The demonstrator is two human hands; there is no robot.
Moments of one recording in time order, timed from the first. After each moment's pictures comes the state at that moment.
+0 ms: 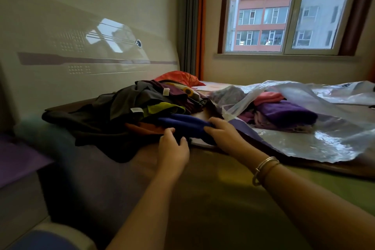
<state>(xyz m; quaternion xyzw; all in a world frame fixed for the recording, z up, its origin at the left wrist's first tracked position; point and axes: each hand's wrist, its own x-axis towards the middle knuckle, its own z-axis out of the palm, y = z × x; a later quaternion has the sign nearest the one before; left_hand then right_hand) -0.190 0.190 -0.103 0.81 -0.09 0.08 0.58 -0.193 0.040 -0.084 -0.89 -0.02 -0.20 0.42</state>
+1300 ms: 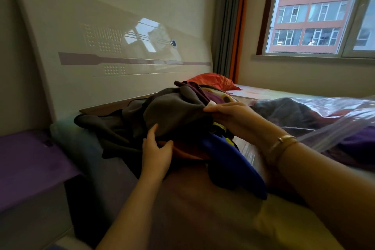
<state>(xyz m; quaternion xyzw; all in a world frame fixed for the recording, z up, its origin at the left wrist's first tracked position) -0.058 0.272 -0.116 0.72 0.00 0.13 0.68 -0.067 0.087 -0.015 -0.66 -0.07 -0.03 0.74</state>
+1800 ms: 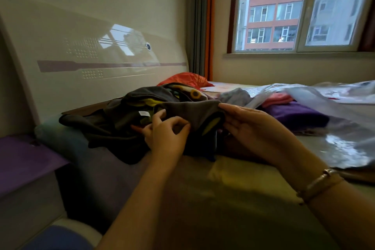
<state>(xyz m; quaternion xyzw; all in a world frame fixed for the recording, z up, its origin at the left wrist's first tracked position) -0.193 0.211 -0.068 0.85 -0.11 0.23 0.45 -0.256 0.032 -0.030 -0.51 -0.15 -0.03 0.85</state>
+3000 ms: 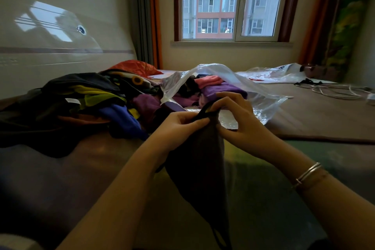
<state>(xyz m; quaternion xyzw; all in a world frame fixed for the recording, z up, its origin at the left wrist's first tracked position) -0.284 0.098 -0.071 0.68 -0.36 -0.20 0.61 -0.374 -0.073 -0.079 -0.91 -0.08 -0.35 0.20</state>
